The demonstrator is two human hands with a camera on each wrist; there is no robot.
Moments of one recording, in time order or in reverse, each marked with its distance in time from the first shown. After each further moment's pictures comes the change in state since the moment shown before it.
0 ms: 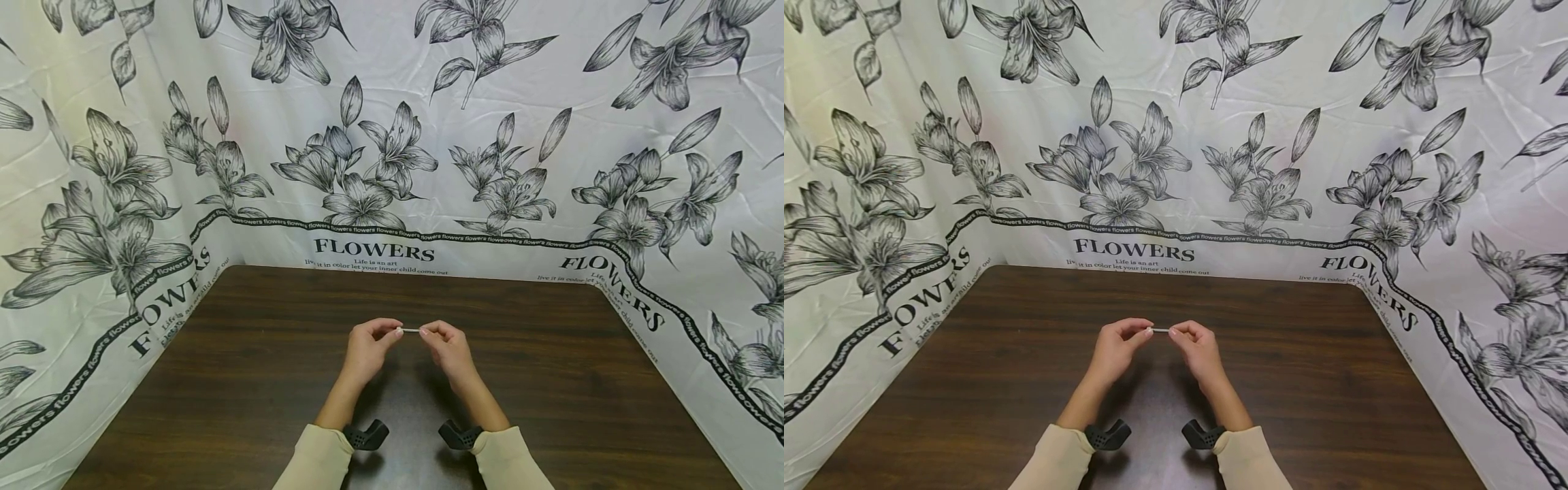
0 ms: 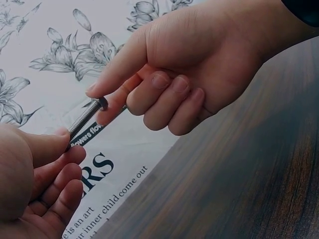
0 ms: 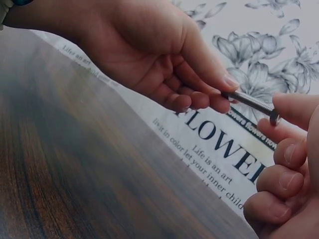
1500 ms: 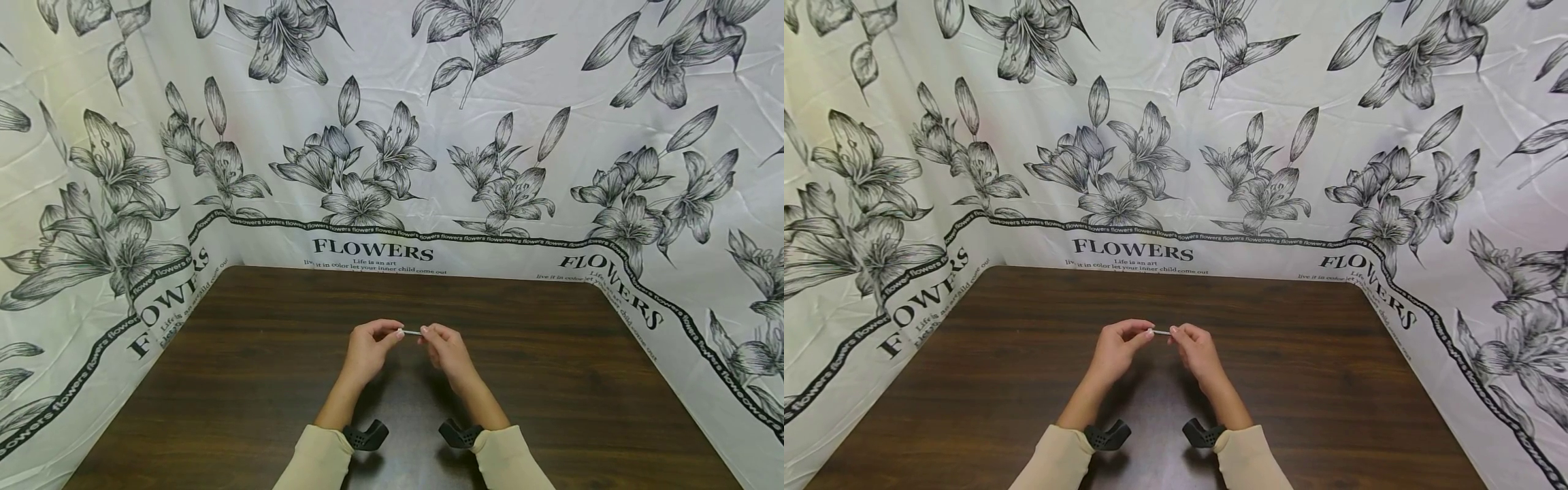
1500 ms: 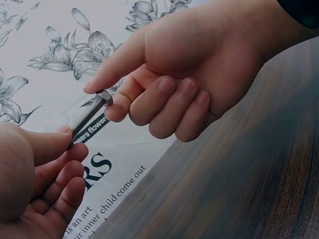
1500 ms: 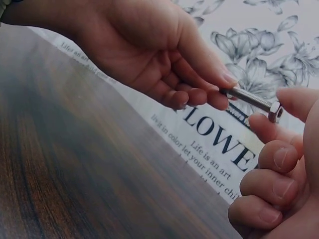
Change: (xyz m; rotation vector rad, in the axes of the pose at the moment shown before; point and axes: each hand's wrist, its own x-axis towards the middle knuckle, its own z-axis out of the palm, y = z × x) left_hand -0.011 0.043 -0.005 -0.007 -0.036 0.006; right_hand 0.002 -0.002 -0.003 -0.034 -0.068 0.097
